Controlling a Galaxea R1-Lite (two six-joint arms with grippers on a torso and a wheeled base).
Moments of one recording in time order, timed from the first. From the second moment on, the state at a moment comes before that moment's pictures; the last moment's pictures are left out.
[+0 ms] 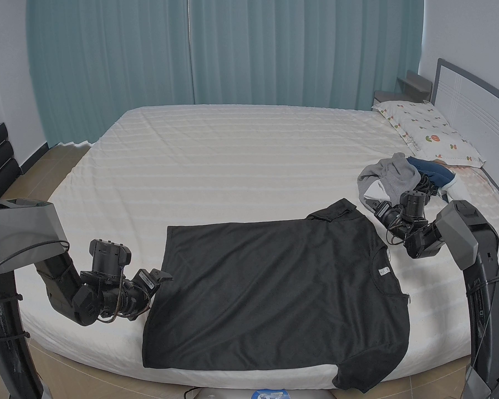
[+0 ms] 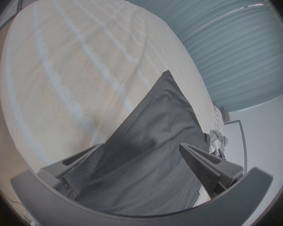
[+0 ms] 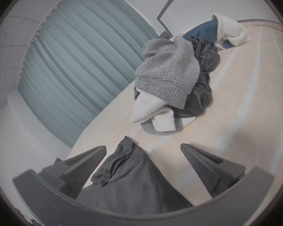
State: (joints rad) left arm -0.19 2.17 -0.57 -0.83 -0.12 -1.03; right arm -0.04 2.75 -1.68 -0.79 0.10 0.70
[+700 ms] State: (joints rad) left arm -0.19 2.16 -0.47 -0.98 -0.16 -1.03; right arm -0.02 2.34 -0.67 -1.24 0.18 0.71
